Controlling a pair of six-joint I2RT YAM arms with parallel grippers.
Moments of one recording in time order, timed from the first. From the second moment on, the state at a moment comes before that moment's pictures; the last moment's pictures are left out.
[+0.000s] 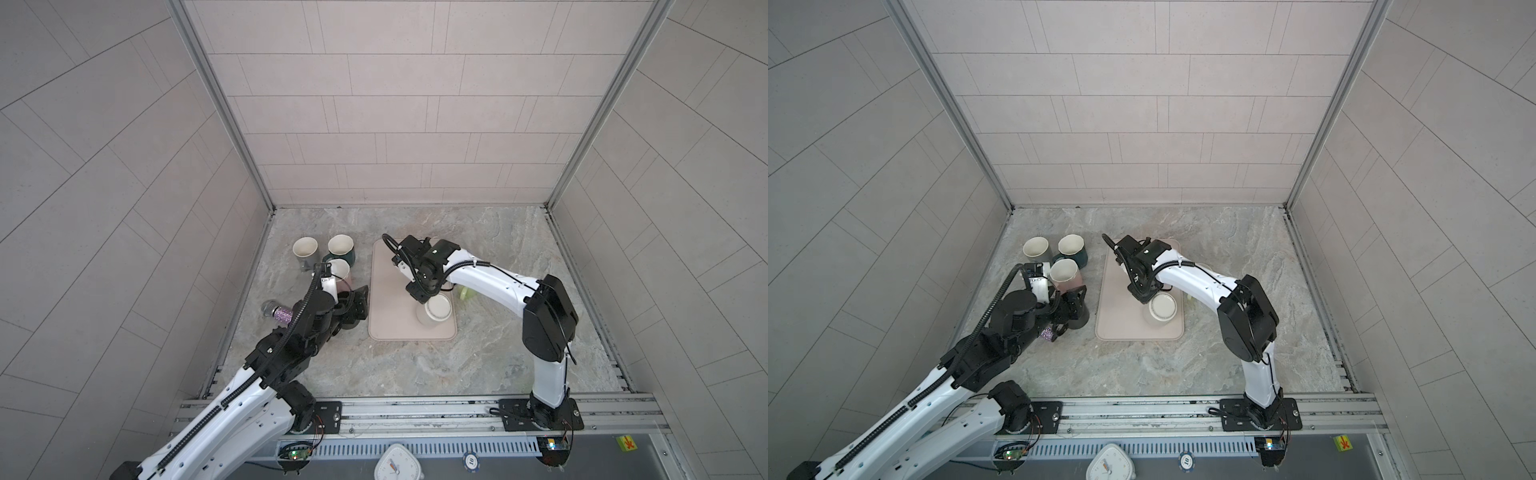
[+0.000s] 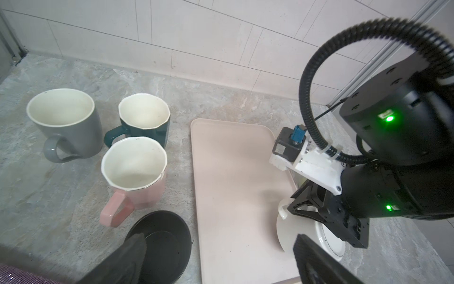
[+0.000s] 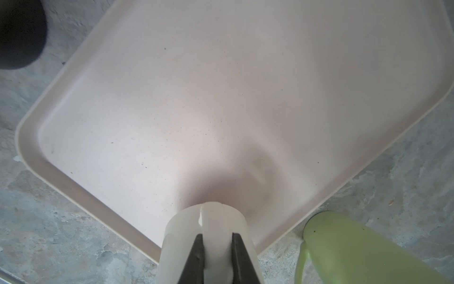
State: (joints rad) left arm -0.66 0.64 0.65 -0.43 -0.29 -0.47; right arm 0.75 1.89 1.63 -1.03 0.08 -0.02
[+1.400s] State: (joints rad) left arm -0.54 1.20 0.60 0.40 0.65 -0.28; right arm 0.56 1.32 1.17 -0.55 -0.42 0.02
